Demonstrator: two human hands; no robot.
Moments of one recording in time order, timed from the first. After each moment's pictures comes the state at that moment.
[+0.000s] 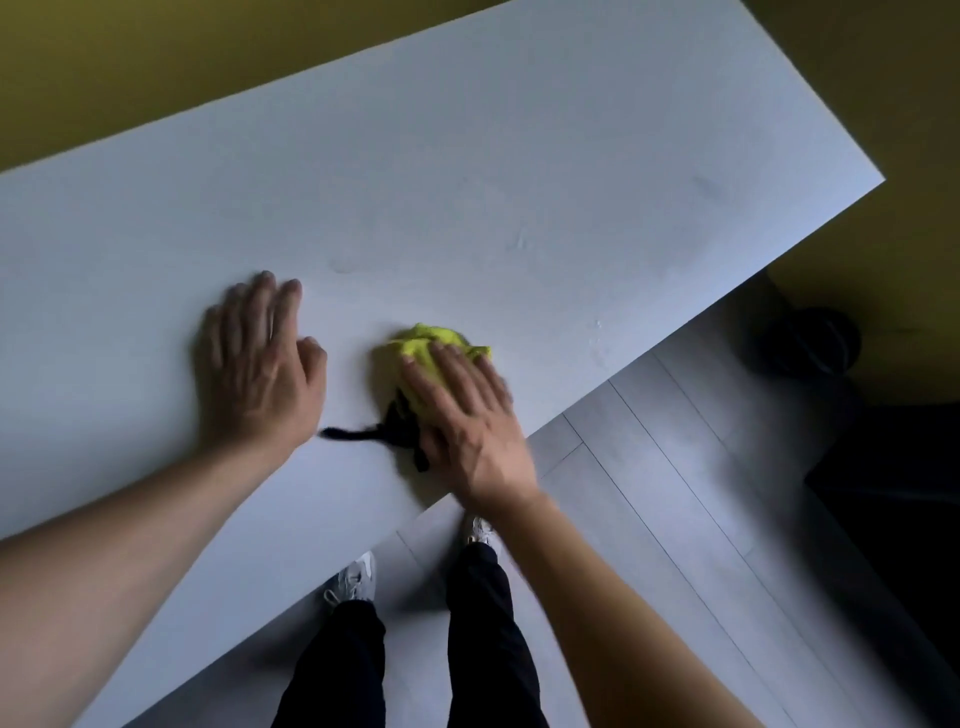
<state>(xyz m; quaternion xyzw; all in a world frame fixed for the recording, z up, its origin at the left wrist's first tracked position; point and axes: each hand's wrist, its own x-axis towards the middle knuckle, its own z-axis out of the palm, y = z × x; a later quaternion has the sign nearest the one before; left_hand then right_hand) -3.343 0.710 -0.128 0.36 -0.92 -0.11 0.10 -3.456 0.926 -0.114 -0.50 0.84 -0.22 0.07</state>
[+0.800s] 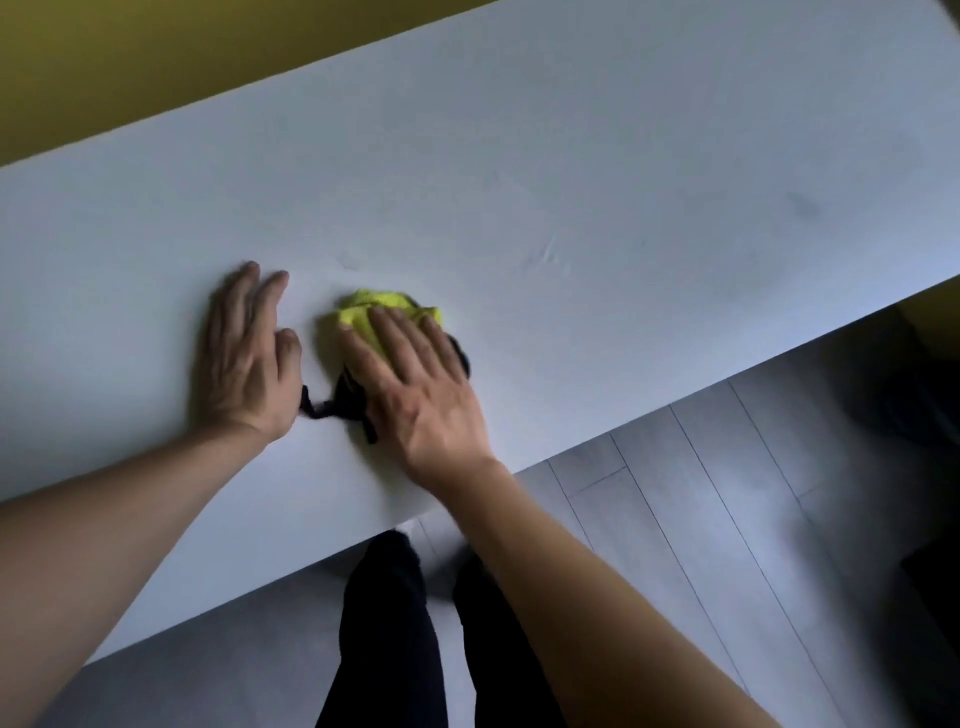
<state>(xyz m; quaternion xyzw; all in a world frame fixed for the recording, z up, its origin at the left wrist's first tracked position) -3.346 0.710 -0.135 0.42 -0.89 -0.12 0.12 -3.490 0.872 -0.117 -0.58 0.77 -0.26 0.08</state>
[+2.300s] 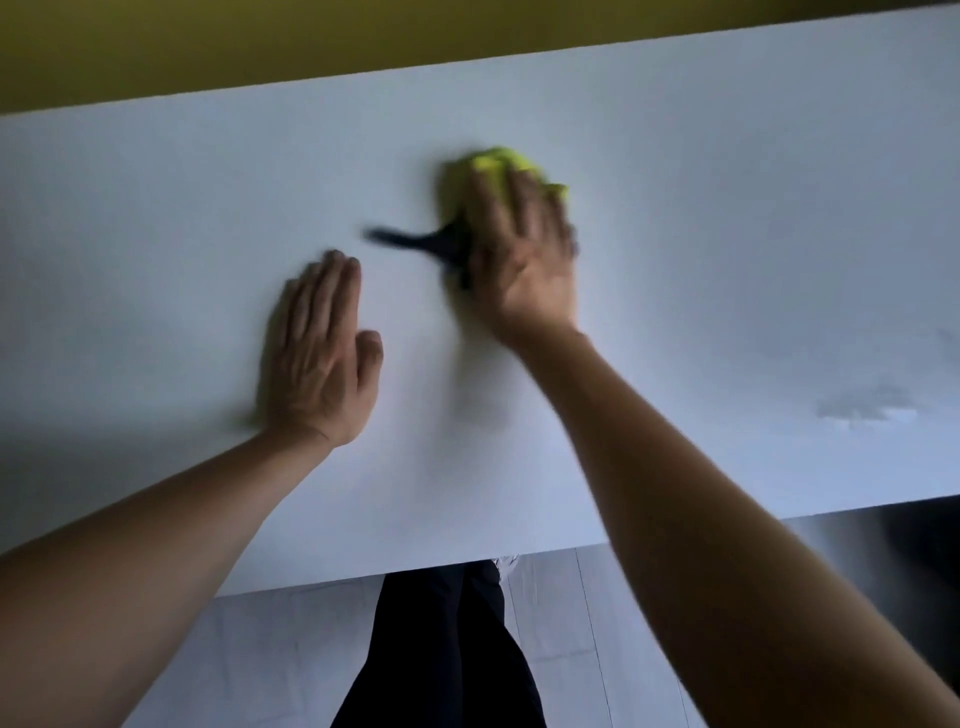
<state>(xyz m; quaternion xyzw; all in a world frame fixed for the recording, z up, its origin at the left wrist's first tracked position) -3.351 0.717 -0.130 0.47 -0.88 -0.03 0.09 -3.593 0.730 -0.138 -0.57 0.79 -0.22 0.06</state>
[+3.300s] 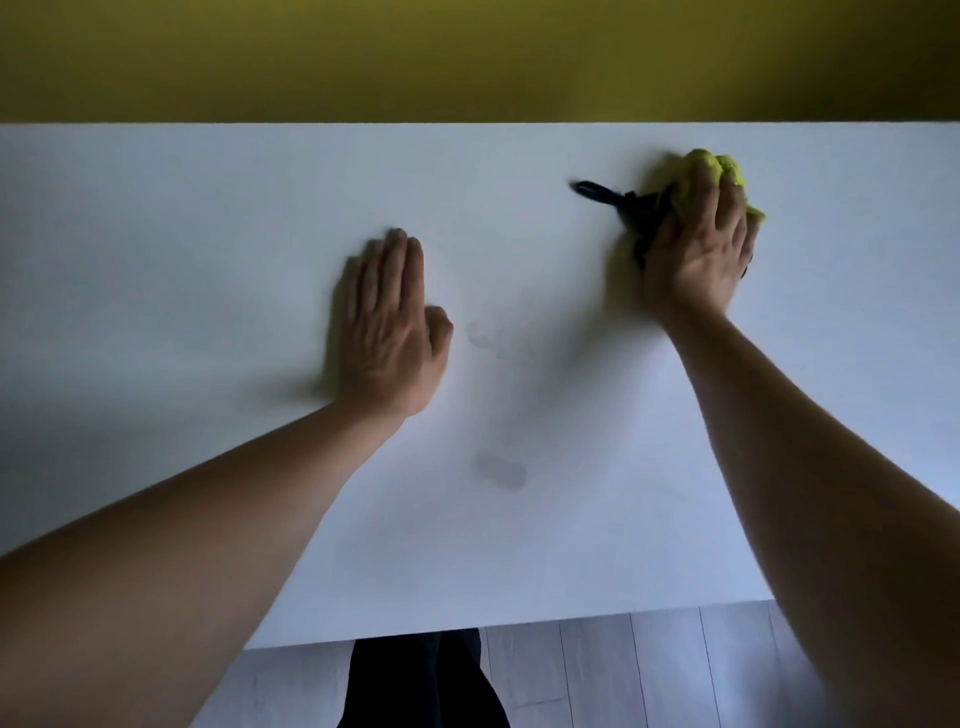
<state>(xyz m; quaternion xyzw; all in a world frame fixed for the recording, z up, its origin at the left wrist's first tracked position) -3.424 0.674 -0.125 0.53 -0.84 -0.05 0.09 -3.730 0.708 -0.128 -0.38 0.90 -0.21 0.02</state>
